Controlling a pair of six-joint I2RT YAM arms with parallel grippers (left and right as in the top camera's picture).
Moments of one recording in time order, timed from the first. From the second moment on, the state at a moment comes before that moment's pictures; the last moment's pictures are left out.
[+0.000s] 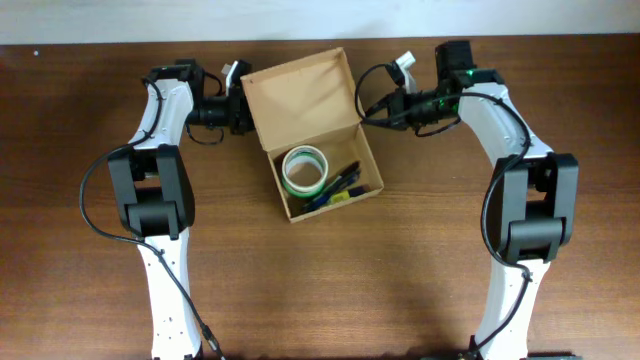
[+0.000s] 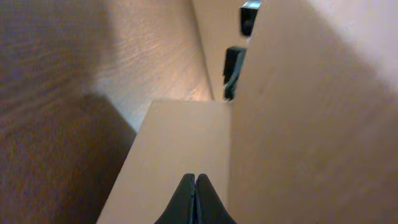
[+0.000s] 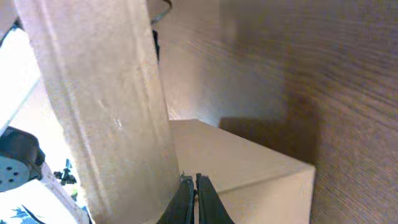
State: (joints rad) left arm 0.03 2.59 2.21 -1.33 1.41 0.40; right arm 0.06 2.25 1.82 -0.81 -1.10 -0.03
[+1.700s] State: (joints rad) left arm -0.04 2.34 2.21 -1.47 1.18 0.53; right arm -0.02 2.25 1.95 -0.98 -0.87 0.05
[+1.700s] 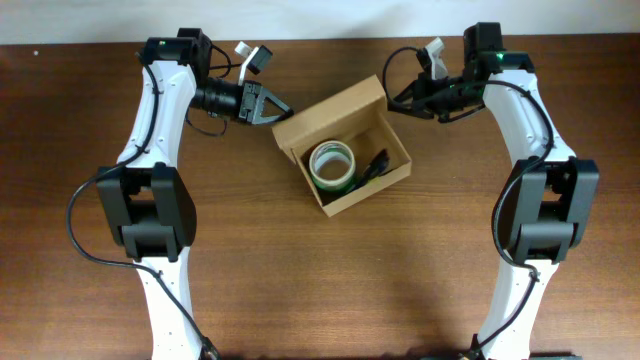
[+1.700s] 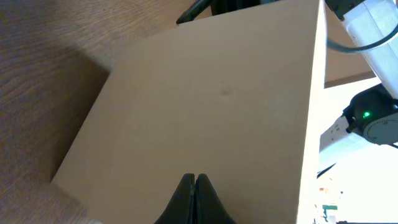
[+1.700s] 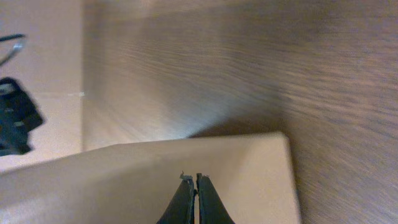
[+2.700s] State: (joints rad) left arm -0.18 2.32 2.21 -1.47 1.05 0.49; right arm -0.07 2.24 2.18 -1.22 -0.99 0.01
